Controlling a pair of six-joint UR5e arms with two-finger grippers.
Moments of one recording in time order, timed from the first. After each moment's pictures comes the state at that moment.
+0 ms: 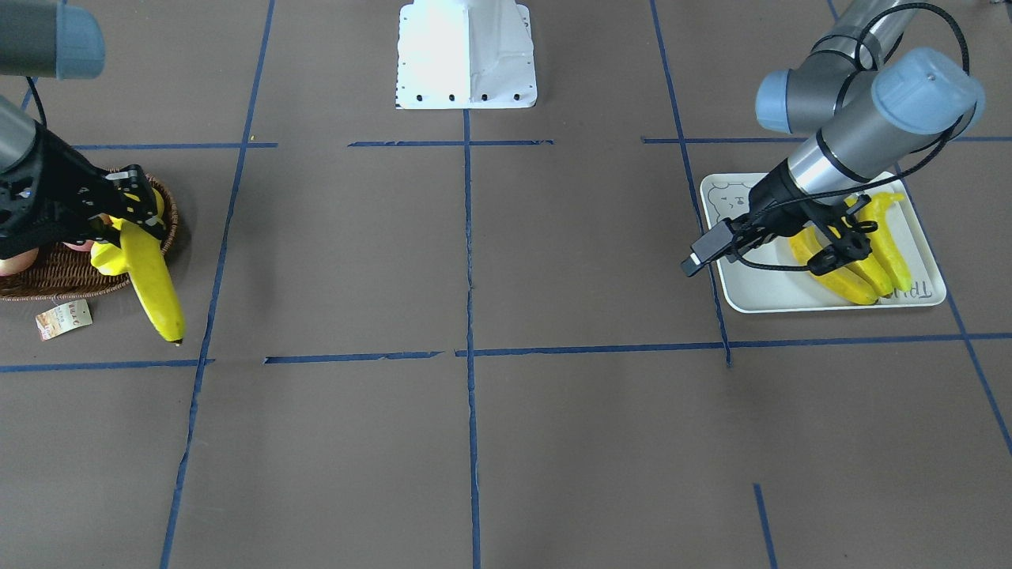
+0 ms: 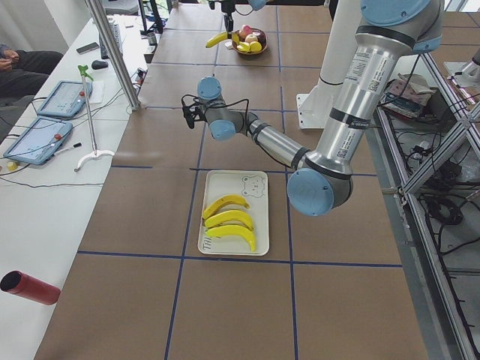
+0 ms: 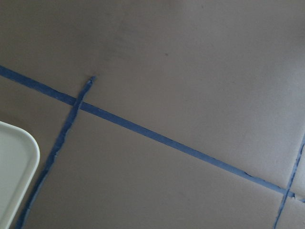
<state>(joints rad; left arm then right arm) -0.90 -1.96 -1.67 -2.17 -2.28 -1.60 0.99 -1.25 1.91 -1.50 2.36 0.66</state>
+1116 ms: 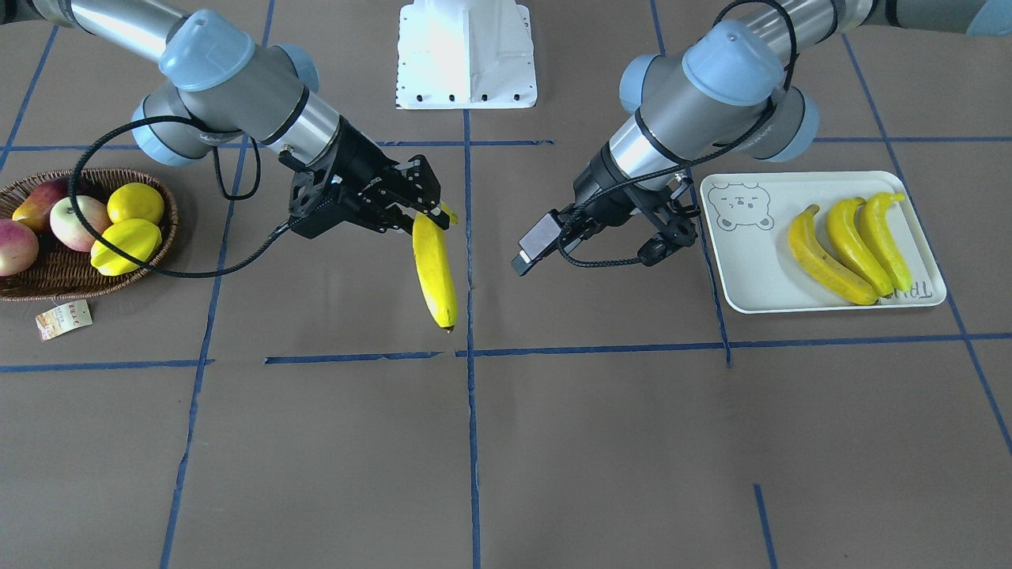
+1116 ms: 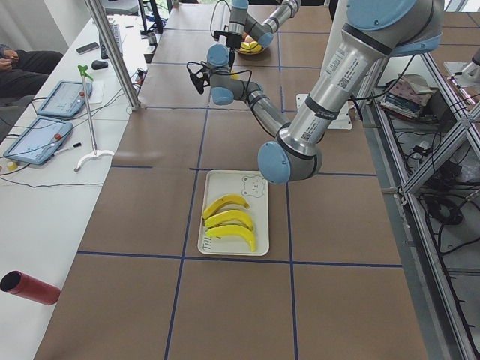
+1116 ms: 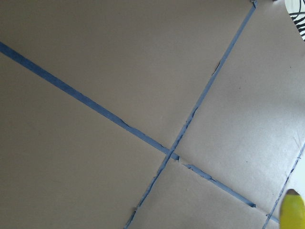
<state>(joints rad) -0.76 -2.22 -1.56 -2.28 -2.09 -2.00 0.63 -1.02 1.64 -0.72 2.00 1.47</state>
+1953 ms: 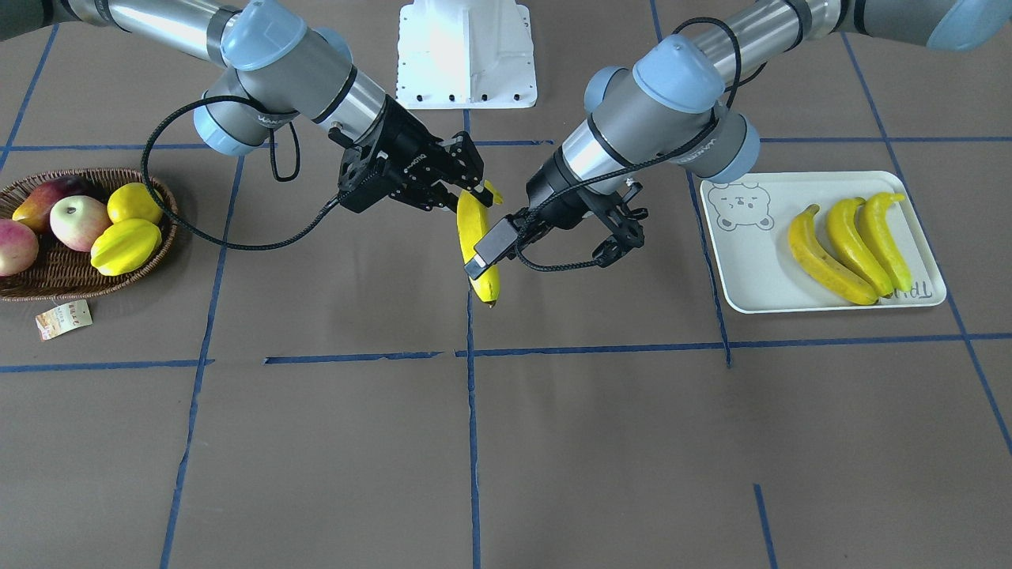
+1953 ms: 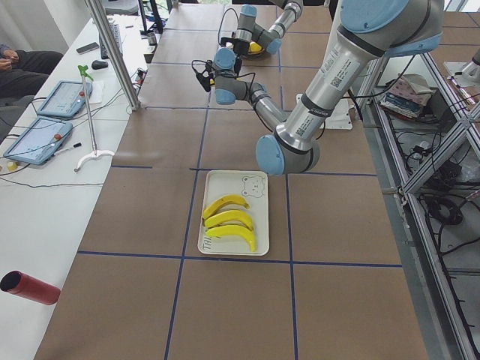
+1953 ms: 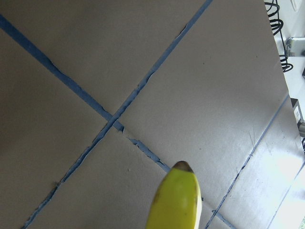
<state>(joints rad) -0.68 -2.27 -1.49 -2.41 -1.99 -2.14 0.57 -1.00 1.64 -0.68 1.92 1.52</state>
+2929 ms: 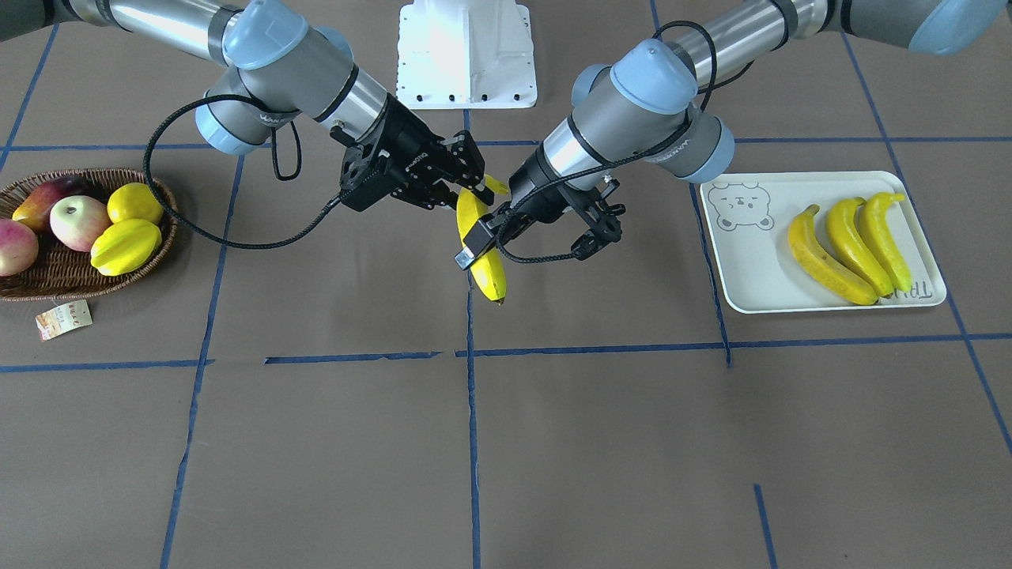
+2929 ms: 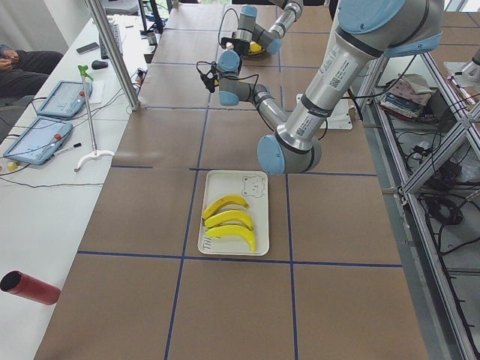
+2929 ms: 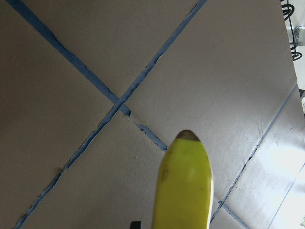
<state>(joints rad) -0.66 -2.27 -1.48 -2.44 -1.98 -2.15 0.56 -1.00 1.64 -0.68 1.92 1.54</state>
